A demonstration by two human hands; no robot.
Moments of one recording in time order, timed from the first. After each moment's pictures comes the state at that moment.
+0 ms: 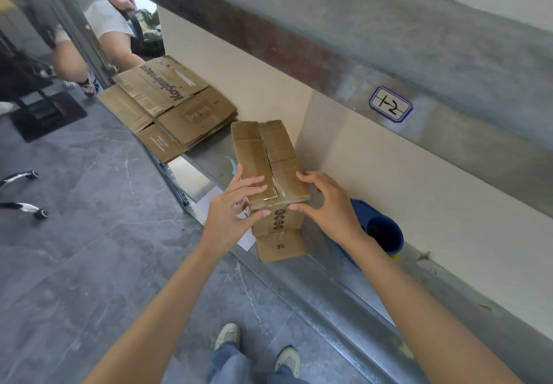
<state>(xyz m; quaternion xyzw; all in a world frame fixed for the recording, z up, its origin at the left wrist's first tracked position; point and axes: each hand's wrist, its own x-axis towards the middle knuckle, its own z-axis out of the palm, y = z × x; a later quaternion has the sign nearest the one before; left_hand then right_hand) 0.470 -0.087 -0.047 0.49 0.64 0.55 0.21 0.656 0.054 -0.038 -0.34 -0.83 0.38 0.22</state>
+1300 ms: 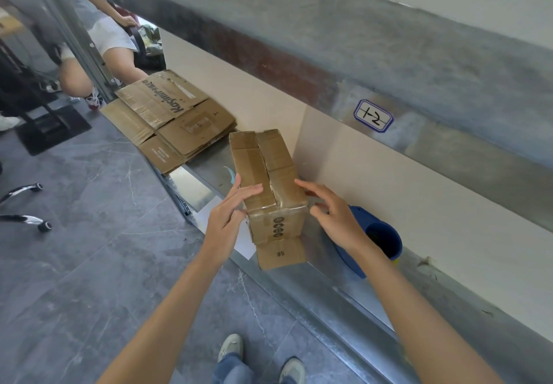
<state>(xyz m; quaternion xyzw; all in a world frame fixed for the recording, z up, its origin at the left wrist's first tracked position) 0.471 -0.085 -0.047 0.47 0.63 0.56 0.27 0.665 0.052 -0.025 -0.33 -0.77 0.51 0.19</state>
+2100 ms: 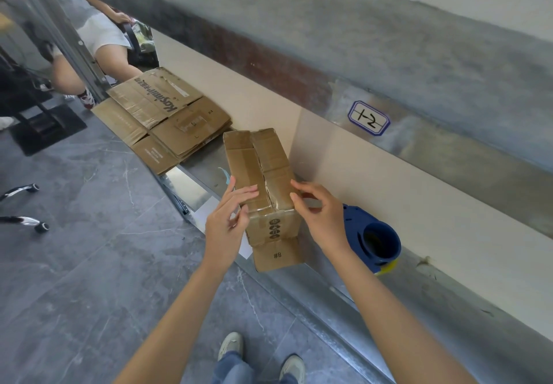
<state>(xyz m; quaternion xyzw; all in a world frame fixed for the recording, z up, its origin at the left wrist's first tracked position) 0.485 -0.080 -0.052 0.45 0.65 0.59 0.17 0.638 0.042 -0.051 -0.38 -0.70 0.48 0.37</state>
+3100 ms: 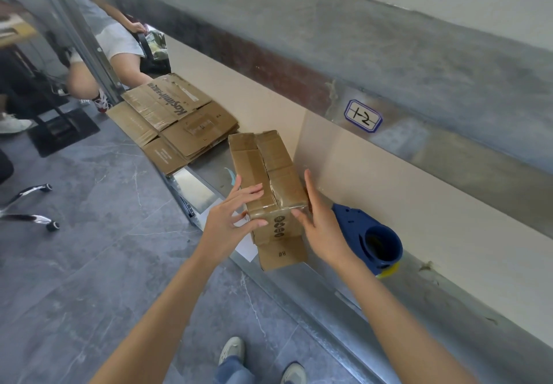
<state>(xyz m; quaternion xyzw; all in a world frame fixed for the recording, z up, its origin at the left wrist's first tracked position) 0.467 -0.087 -0.047 0.49 0.65 0.53 0.24 0.647 0.028 -0.033 -0.34 -0.77 0.51 0.18</state>
